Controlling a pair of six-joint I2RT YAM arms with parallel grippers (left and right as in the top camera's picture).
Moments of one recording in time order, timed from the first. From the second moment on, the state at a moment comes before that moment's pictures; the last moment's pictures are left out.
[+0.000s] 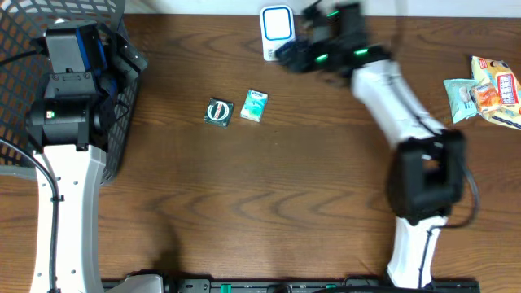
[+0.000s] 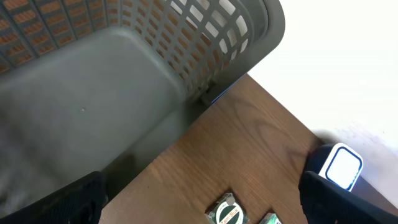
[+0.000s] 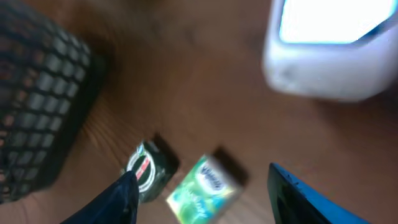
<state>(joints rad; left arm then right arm) 0.05 1.39 1.54 -0.85 -0.19 -0.65 0.31 2.15 1.76 -0.41 -0.53 0.25</state>
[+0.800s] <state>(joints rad) 0.05 1.39 1.54 -0.85 -0.19 -0.65 0.47 2.23 1.75 -0.61 -0.21 0.65</state>
